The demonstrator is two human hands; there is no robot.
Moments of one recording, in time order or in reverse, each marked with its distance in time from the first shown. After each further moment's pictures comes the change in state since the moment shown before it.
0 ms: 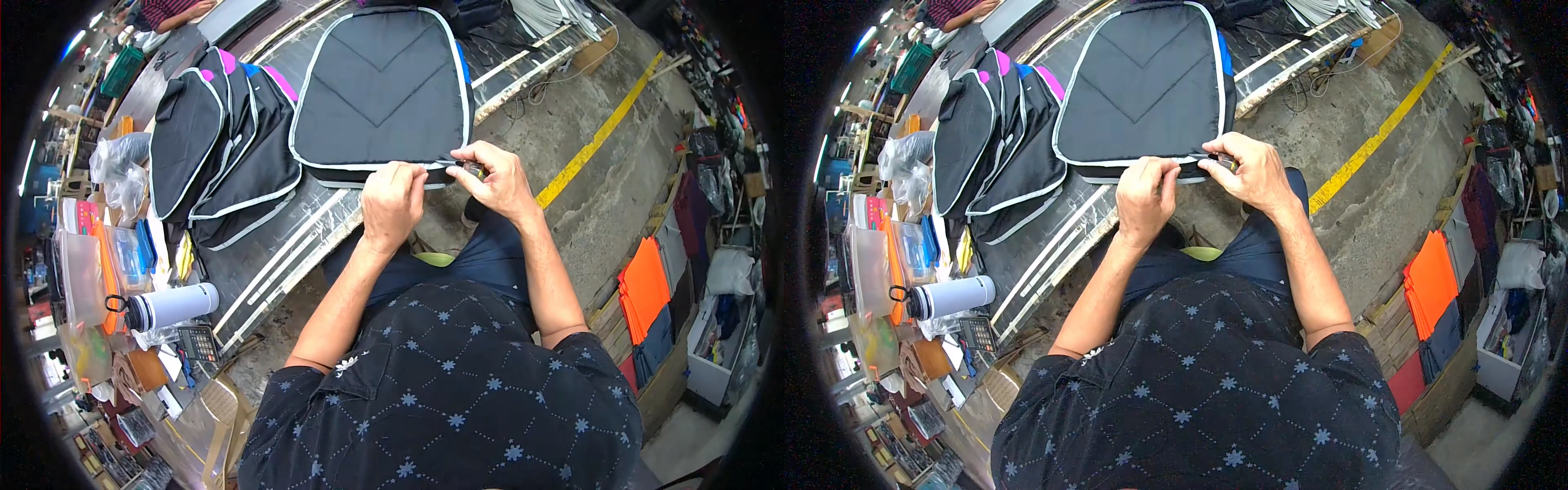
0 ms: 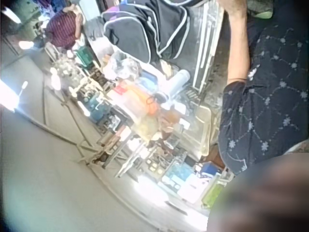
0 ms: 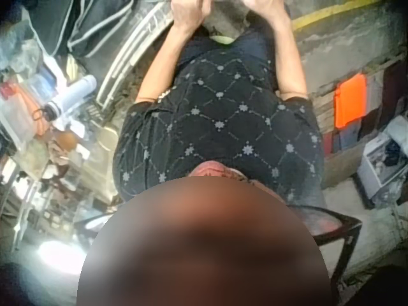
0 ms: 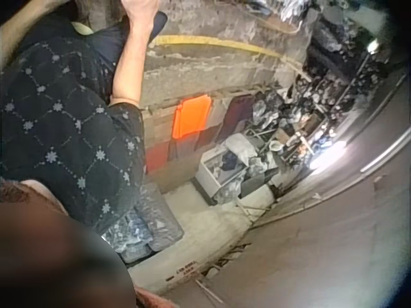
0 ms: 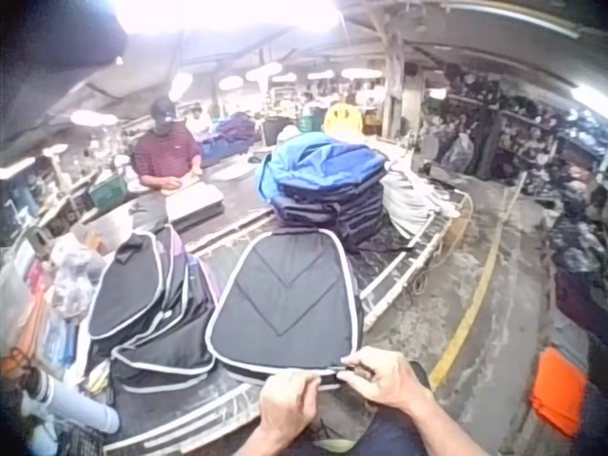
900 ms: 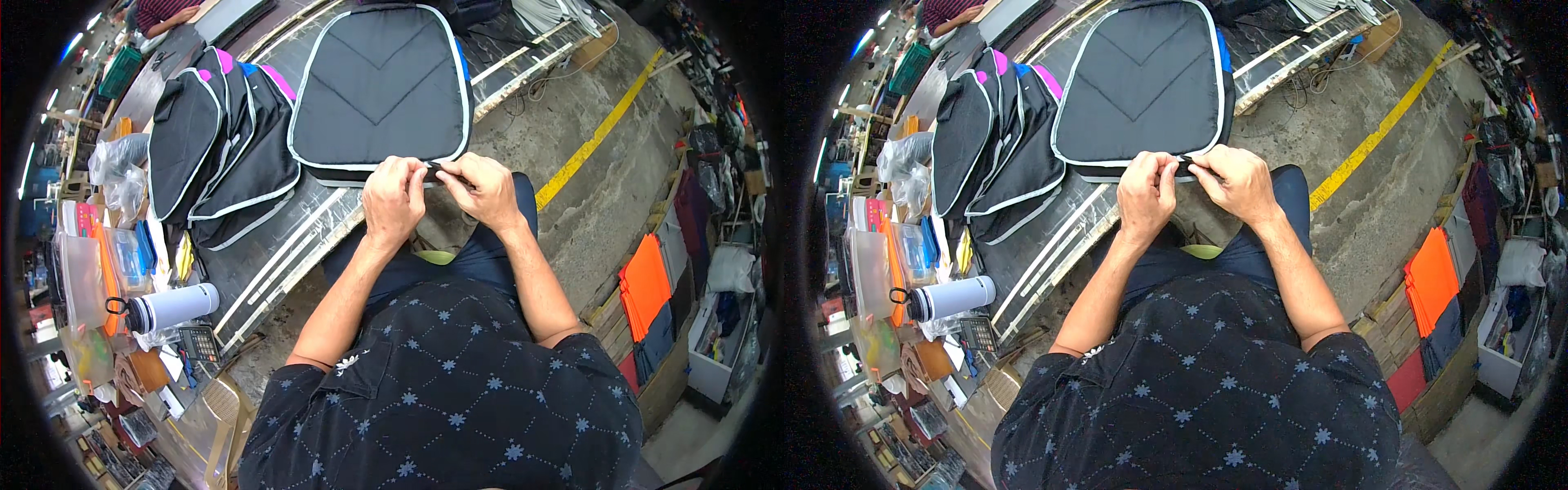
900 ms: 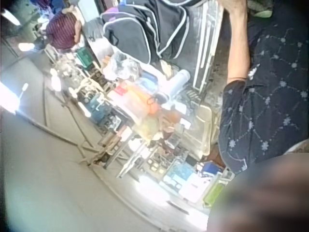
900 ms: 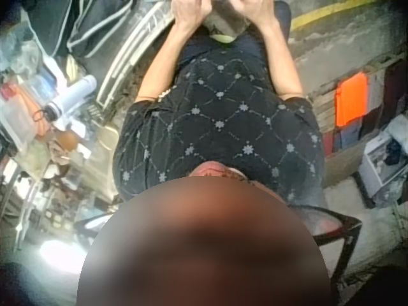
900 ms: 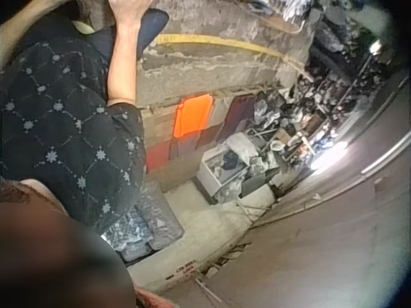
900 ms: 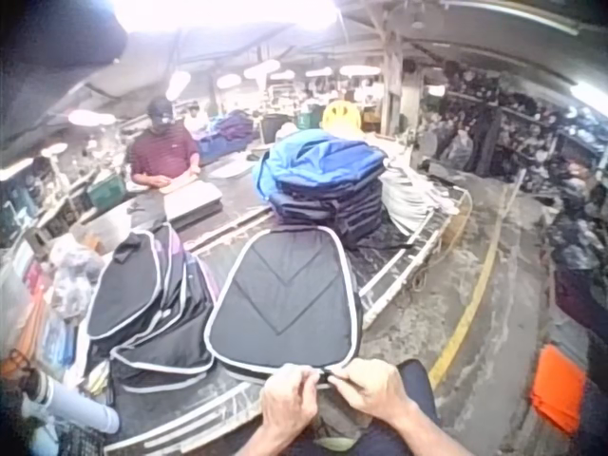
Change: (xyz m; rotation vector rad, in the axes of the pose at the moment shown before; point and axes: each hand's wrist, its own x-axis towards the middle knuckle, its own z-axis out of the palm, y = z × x) left_hand -0.001 0.004 0.003 -0.102 -0.043 -0.213; right_hand -0.013 -0.004 0.030 -0.136 0.126 -0.185
